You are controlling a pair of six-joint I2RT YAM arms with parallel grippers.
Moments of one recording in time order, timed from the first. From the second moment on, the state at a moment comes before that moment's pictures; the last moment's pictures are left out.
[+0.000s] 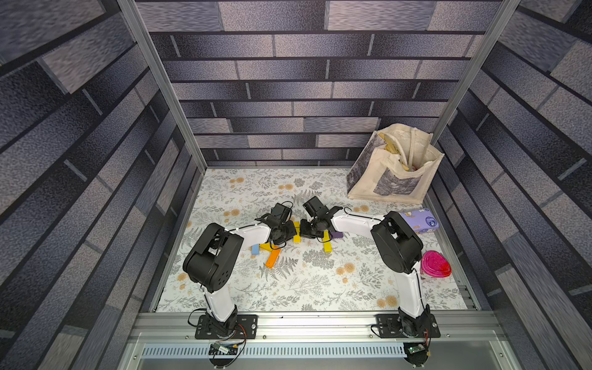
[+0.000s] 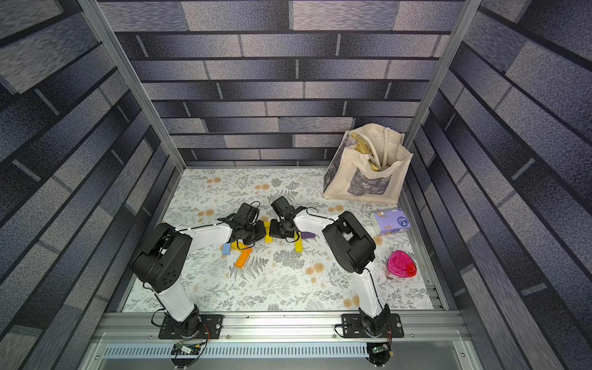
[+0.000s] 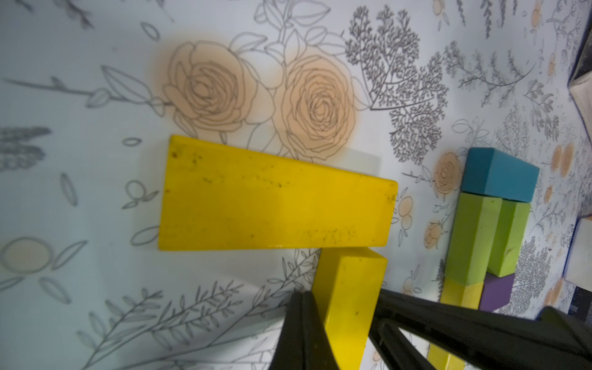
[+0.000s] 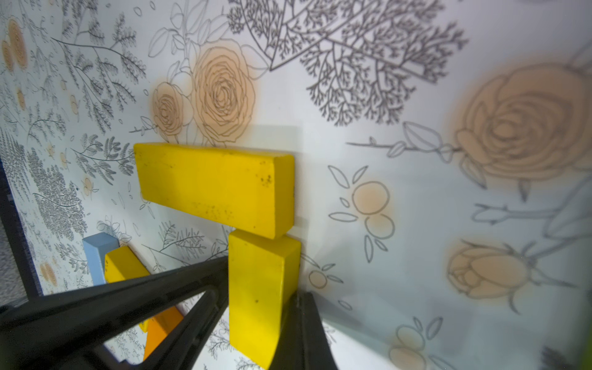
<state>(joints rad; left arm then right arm) -0.49 1.75 0.91 -0.17 0.17 -0.84 0.76 2.09 1.41 -0.41 -0.25 0.73</state>
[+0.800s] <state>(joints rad) -0.48 1.75 0.91 -0.17 0.18 -0.84 0.75 2.09 1.41 -0.41 -0.25 0.73</state>
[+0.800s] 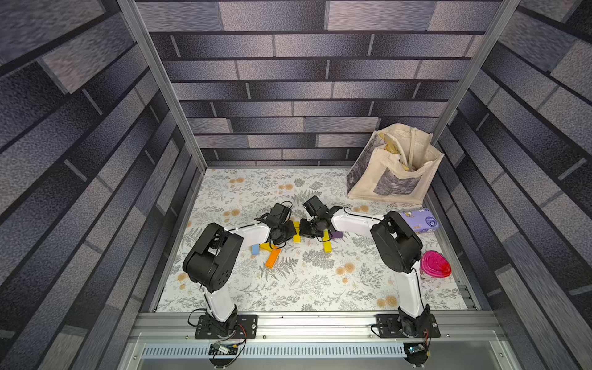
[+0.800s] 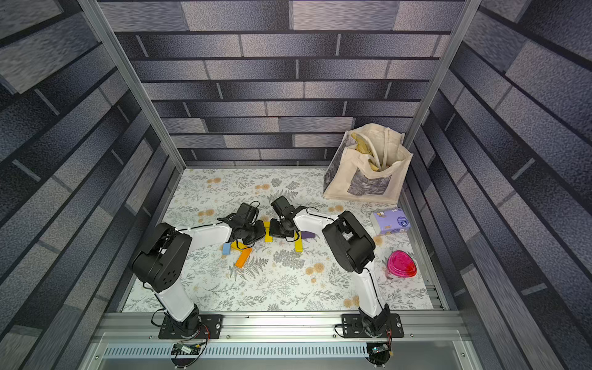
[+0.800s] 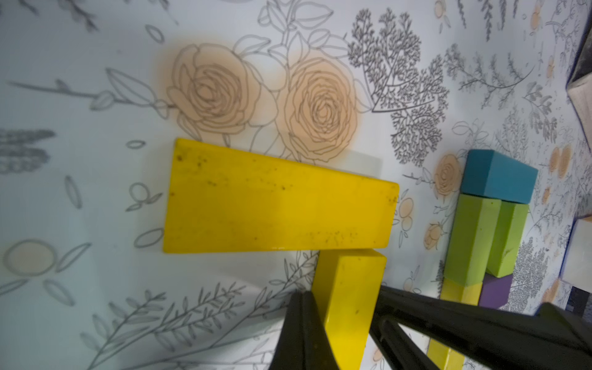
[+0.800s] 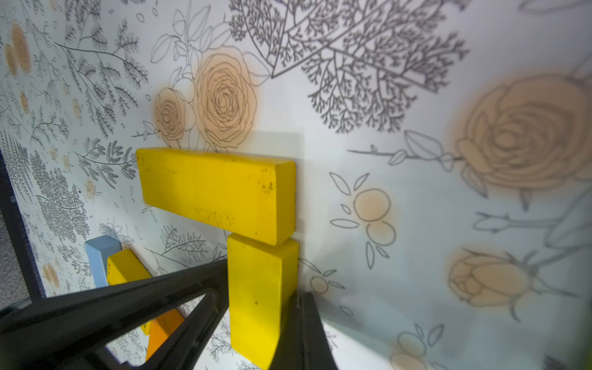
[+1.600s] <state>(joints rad) -0.41 1.46 0.83 -0.22 0.05 -0.75 0.75 1.98 1.37 -0.45 -0.19 0.69</state>
